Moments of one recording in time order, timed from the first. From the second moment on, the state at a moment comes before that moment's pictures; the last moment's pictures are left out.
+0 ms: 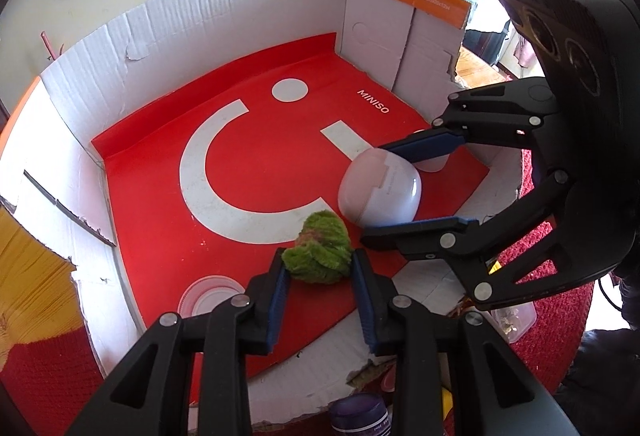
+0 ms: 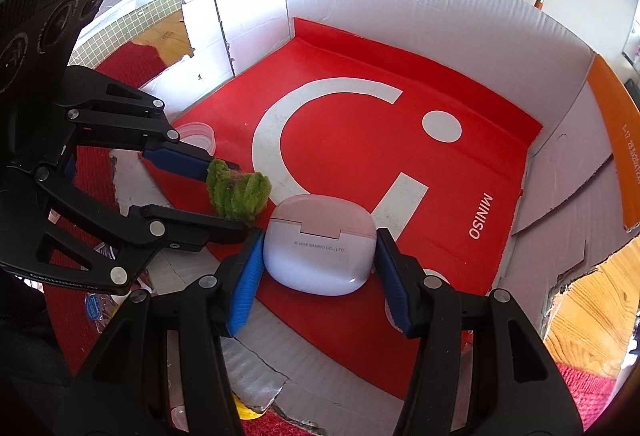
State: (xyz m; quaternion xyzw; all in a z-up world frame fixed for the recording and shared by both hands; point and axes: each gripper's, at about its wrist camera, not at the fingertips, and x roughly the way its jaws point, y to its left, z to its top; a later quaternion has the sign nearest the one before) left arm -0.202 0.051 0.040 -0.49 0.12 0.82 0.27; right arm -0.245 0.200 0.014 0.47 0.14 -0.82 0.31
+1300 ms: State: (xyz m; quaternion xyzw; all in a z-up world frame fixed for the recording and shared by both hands) left arm -0.196 0.045 0.053 -0.47 0.12 0.84 0.25; right arm -0.233 0.209 0.030 0.45 0.13 -0.83 0.30
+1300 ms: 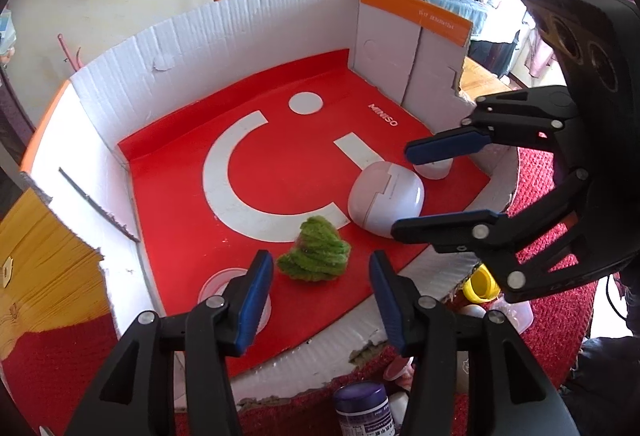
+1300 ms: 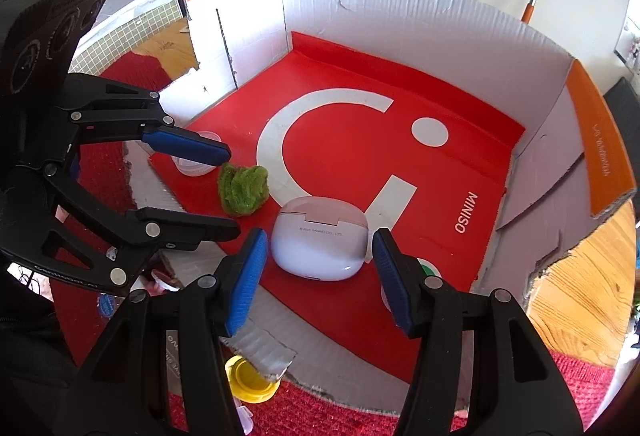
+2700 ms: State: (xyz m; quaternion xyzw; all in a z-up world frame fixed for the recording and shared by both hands) left arm -0.024 -0.008 0.102 -0.27 -0.02 0.96 0.11; right arm -0.050 0.243 0.089 0.26 0.00 -0.96 0.08
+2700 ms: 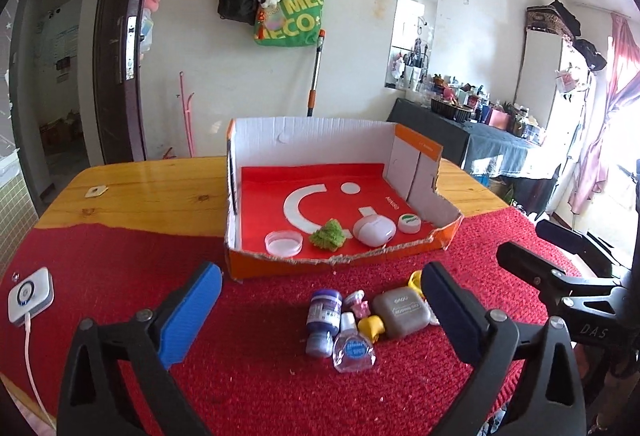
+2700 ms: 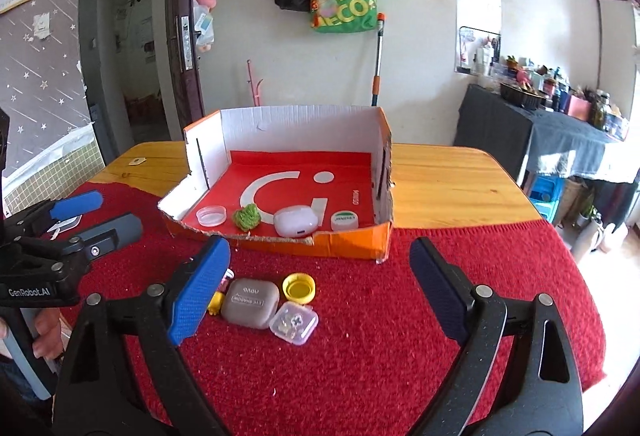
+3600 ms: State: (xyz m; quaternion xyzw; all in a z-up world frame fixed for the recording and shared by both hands) left arm -0.049 -0.009 0.041 -0.37 -0.02 0.93 0.09; right arm -0.053 0.244 0.005 0.35 -0.02 -0.93 0.07
